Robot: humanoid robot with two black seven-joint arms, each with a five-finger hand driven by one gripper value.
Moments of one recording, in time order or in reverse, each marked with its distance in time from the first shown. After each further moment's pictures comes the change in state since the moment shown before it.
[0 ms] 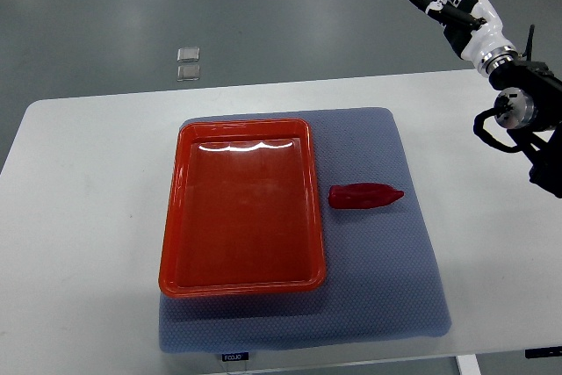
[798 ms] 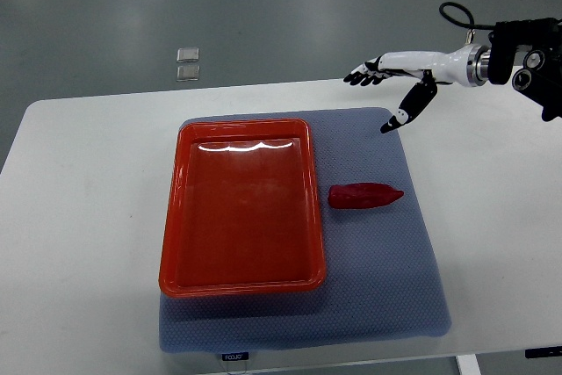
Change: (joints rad) left arm 0.000 0.000 -0.001 -0.001 0.000 0.000 0.000; right arm 0.188 -0.184 -0.430 0.273 -0.964 0.315 0.001
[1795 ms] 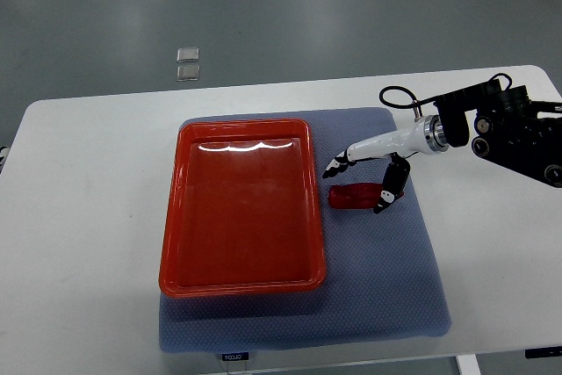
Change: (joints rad) left arm 0.000 0.000 0.000 0.001 0.000 0.000 0.000; right arm -0.049 0.050 -0.141 0.147 -0.163 0.004 -0.012
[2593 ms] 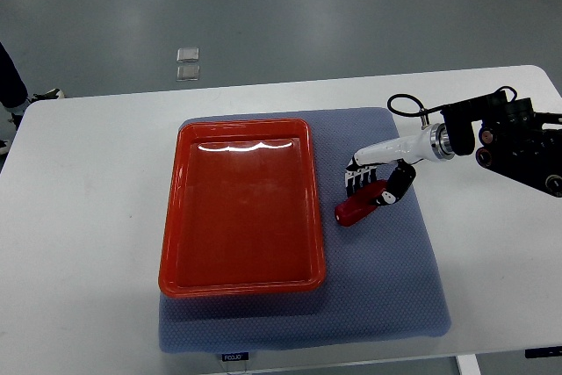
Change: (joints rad) left arm -0.002 0.000 0.000 0.000 0.000 0.000 0.000; right arm -0.031 -0.004 -0.002 -0.029 -0.015 -0.039 0.002
